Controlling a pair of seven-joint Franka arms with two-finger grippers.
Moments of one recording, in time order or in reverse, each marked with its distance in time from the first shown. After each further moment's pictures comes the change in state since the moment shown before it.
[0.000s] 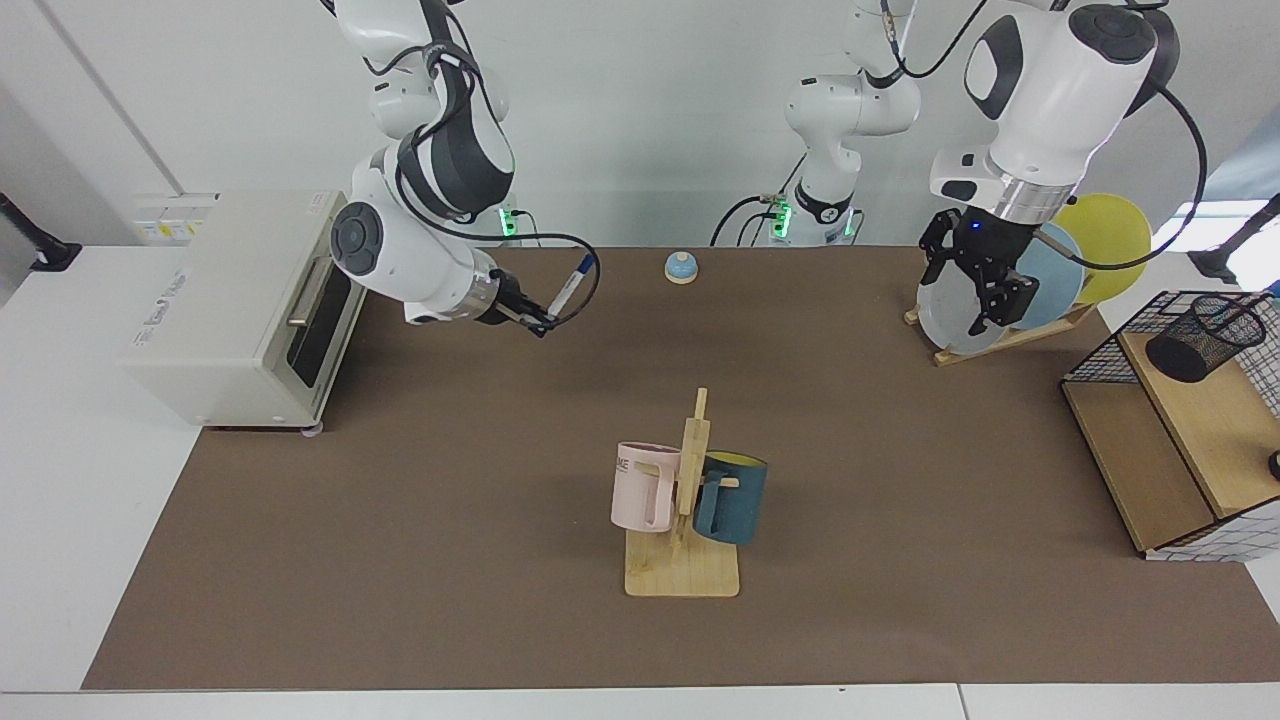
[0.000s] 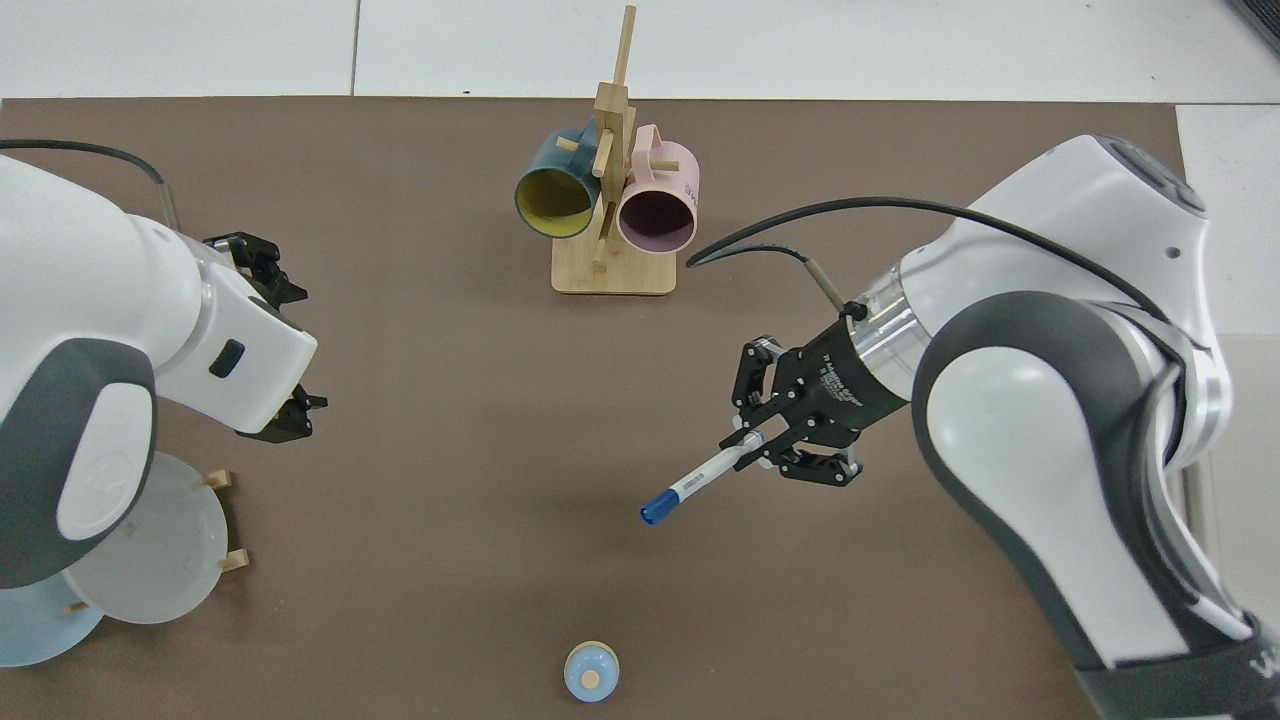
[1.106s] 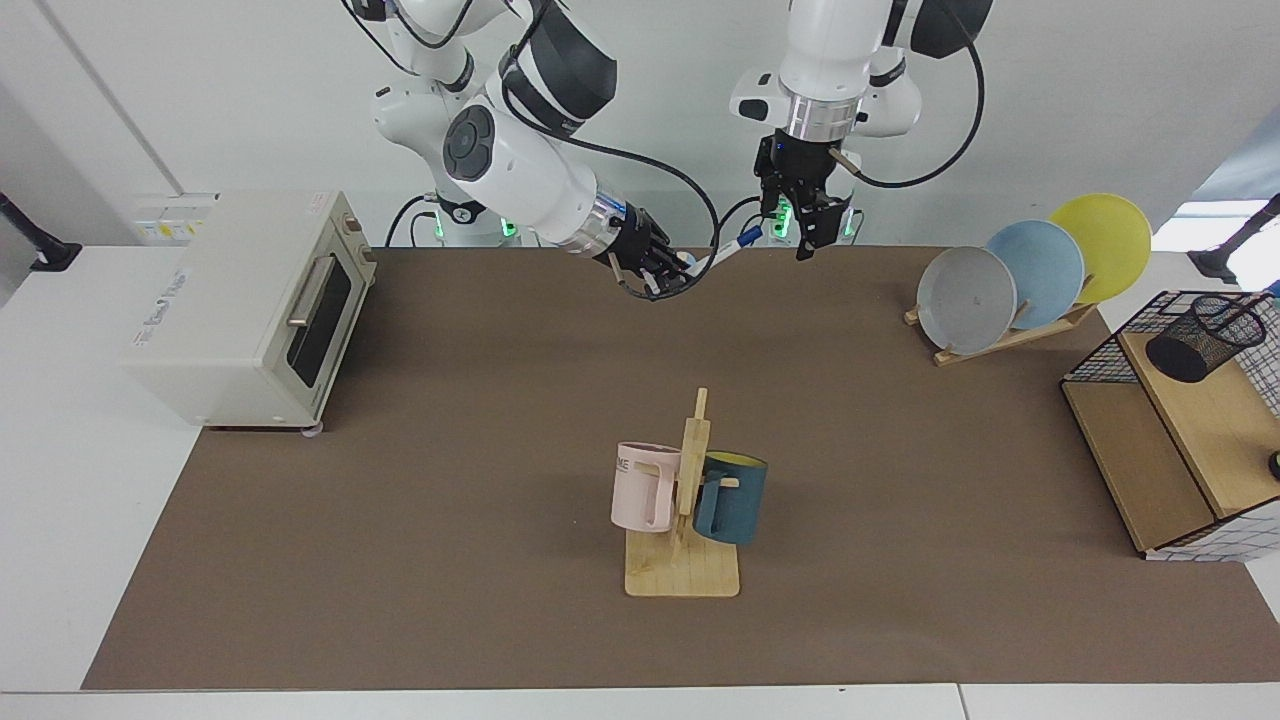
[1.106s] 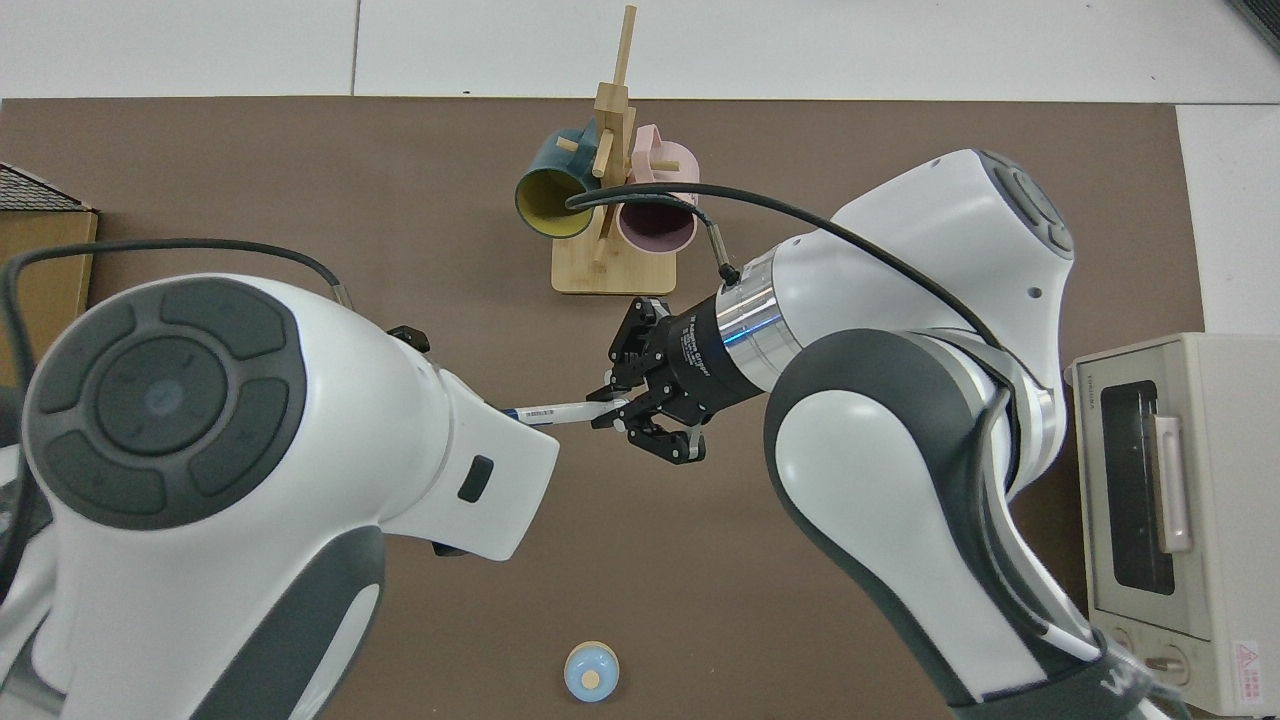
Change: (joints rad) left arm -0.001 -0.040 -0.270 0.091 -0.007 -0.173 -0.417; right arm 0.126 0.067 0.004 0.057 0.132 0.265 0.362
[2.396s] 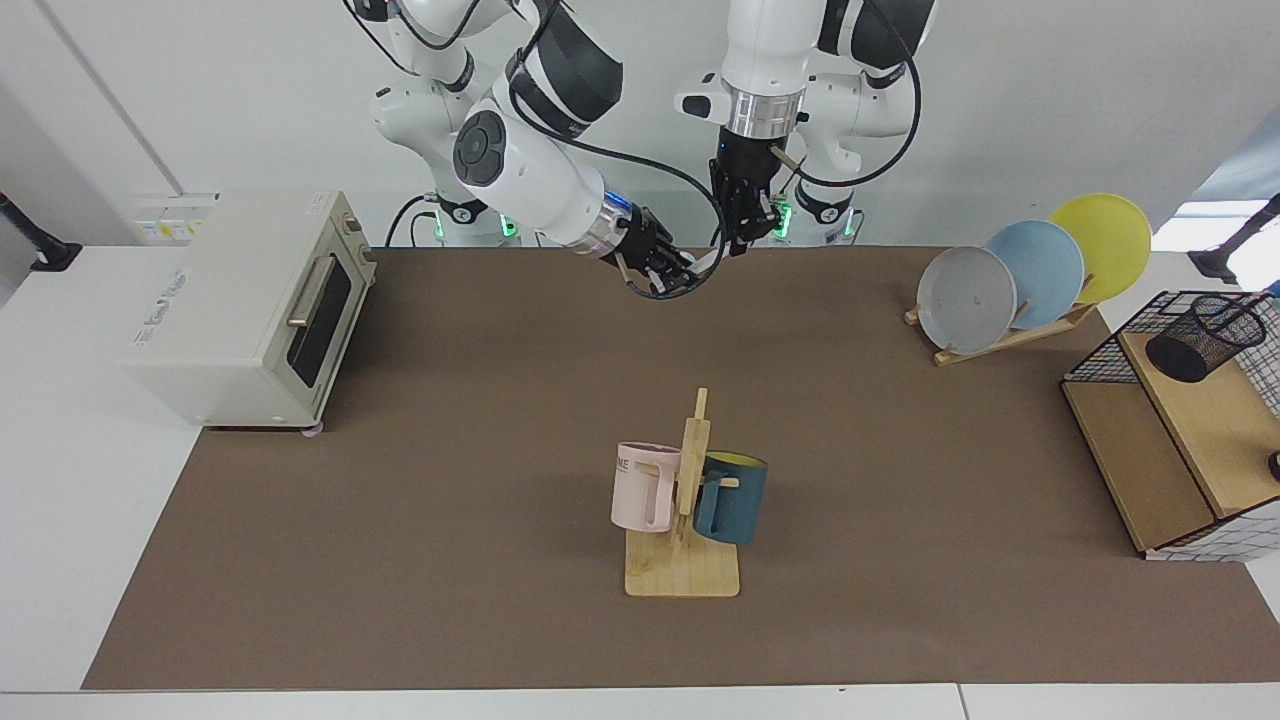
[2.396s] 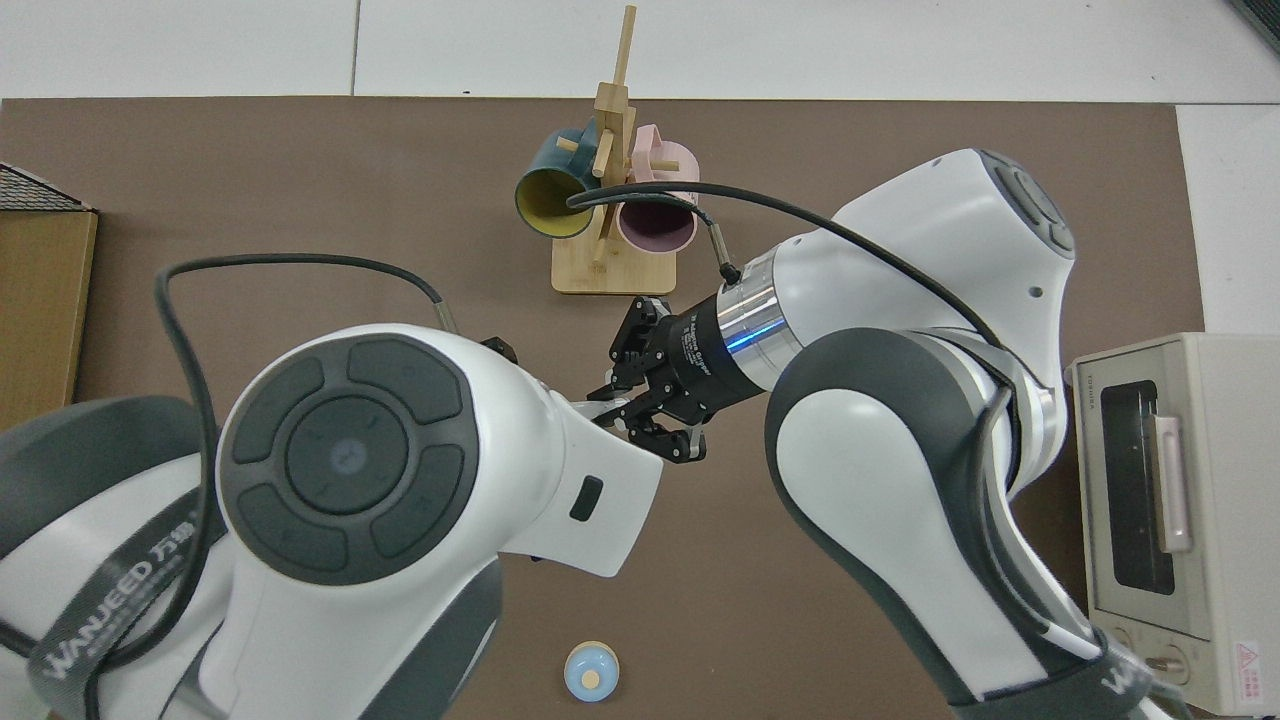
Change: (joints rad) left arm 0.002 0.037 -0.080 0.009 0.008 0.095 -0.087; right arm 0.001 0.000 0.002 -0.009 -0.001 -0.018 -0.013
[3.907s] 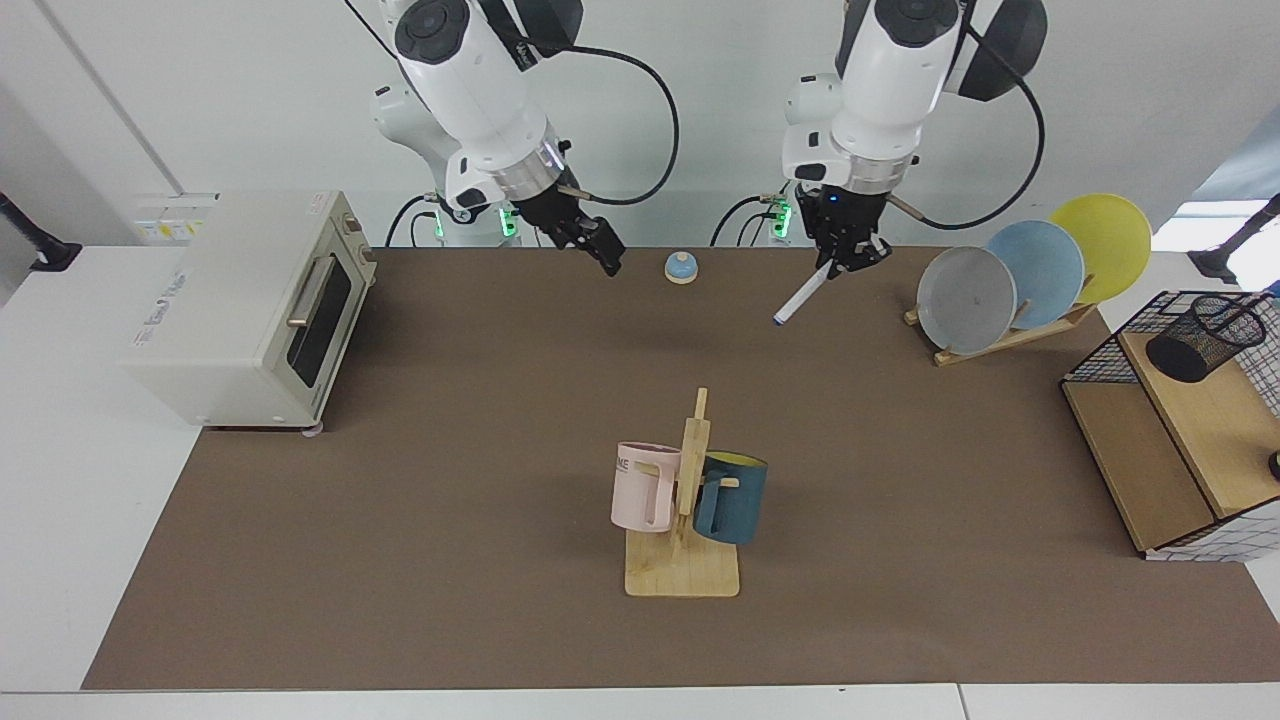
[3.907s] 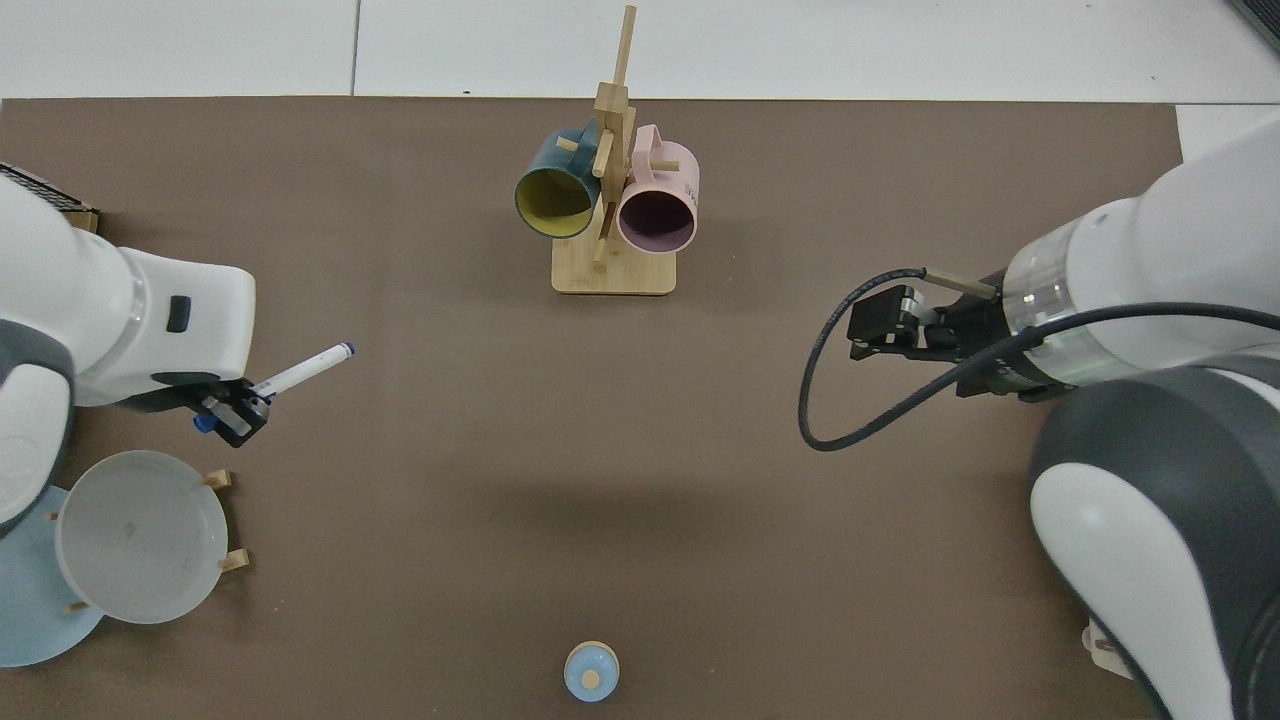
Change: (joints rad) left arm 0.012 0.001 0.409 -0.066 0.018 -0.117 -0.031; right arm -0.172 -0.181 -0.023 0.008 -0.583 -0.175 -1.080
